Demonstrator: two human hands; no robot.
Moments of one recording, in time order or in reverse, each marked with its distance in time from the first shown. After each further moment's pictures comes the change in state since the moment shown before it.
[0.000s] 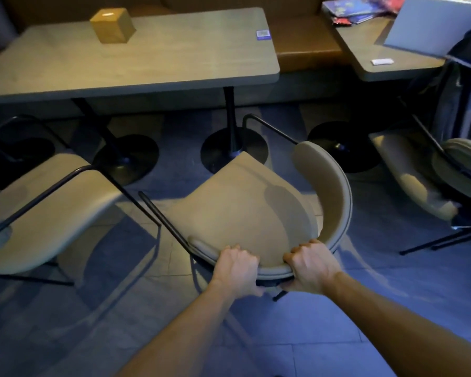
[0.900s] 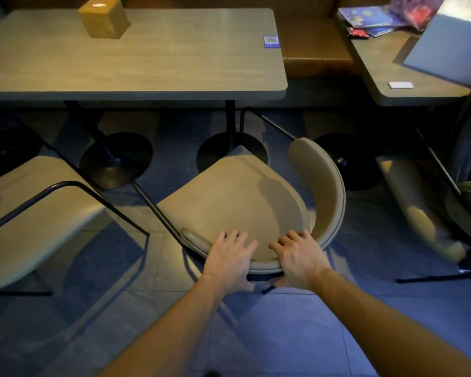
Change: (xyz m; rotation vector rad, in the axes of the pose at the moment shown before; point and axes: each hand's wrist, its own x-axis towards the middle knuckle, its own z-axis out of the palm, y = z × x) left_hand 0.097 -0.056 -0.036 -0.035 0.139 0.014; right_hand 0.094 0.071 -0.026 0.008 0.053 0.006
